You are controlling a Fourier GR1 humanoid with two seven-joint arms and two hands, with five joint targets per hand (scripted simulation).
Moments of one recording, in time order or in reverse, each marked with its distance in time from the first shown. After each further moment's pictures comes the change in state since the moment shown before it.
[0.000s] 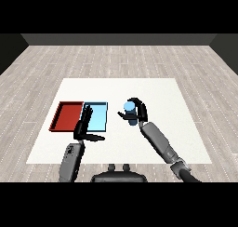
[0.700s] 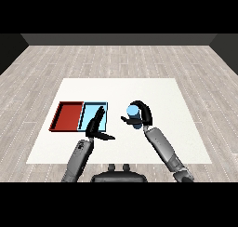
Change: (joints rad) left arm -0.094 -0.009 -0.157 0.144 0.072 0.098 0.023; right arm 0.137 -0.013 -0.047 -0.218 0.180 0.080 0.105
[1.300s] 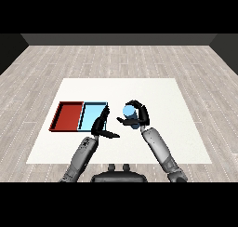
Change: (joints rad) left arm -0.083 0.000 -0.073 0.110 0.060 0.078 0.007; right arm 0.006 0.095 -0.052 -0.045 0.140 0.089 0.057
